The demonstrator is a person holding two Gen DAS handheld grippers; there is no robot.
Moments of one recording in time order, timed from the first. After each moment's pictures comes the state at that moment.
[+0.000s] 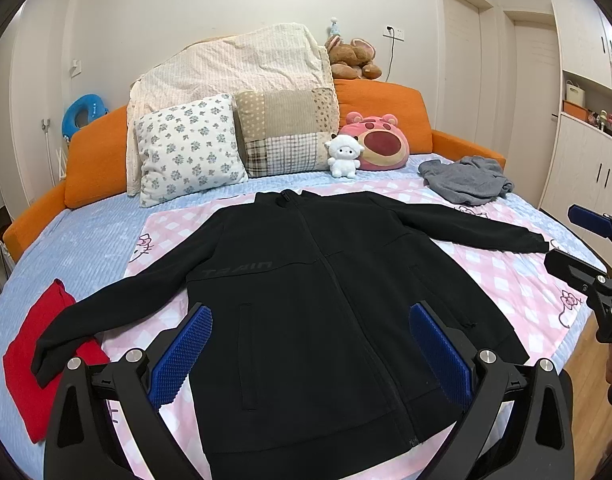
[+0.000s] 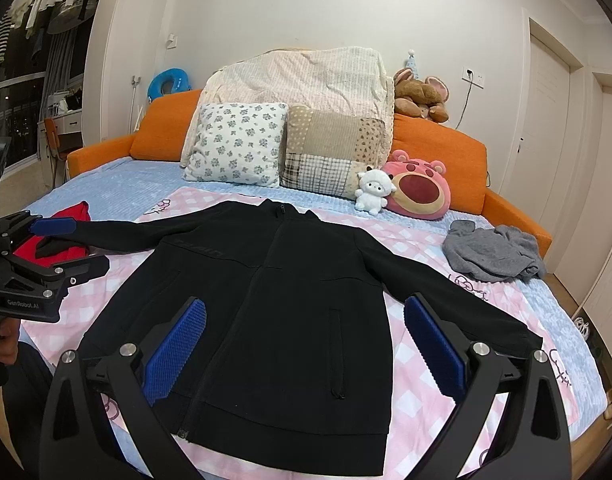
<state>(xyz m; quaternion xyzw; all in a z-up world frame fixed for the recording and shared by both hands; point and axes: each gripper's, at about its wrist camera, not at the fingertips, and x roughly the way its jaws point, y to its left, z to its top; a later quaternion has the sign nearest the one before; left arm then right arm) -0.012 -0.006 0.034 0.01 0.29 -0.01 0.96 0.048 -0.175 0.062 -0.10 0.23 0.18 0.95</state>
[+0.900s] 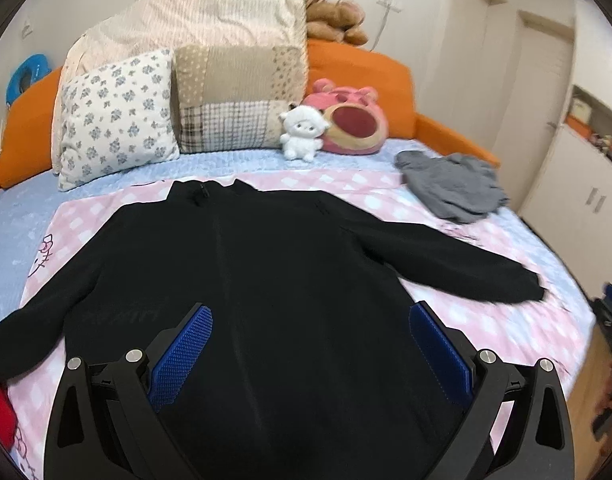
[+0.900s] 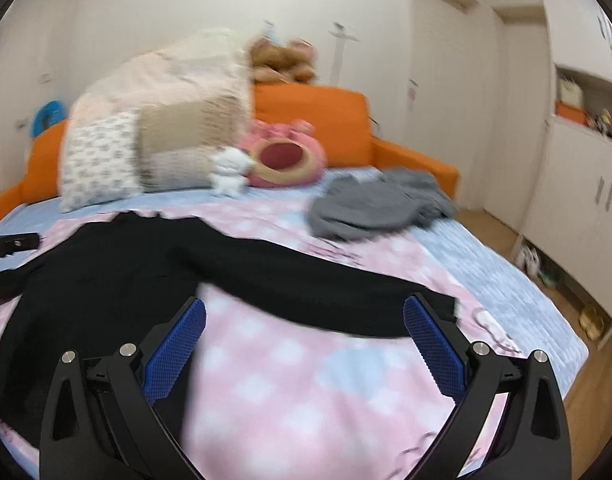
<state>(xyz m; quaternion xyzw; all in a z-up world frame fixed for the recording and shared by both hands) 0.229 -0.086 -0.004 -0.04 0.36 -0.06 0.93 0.182 -0.432 0.005 0.00 0.28 -0.01 0.96</state>
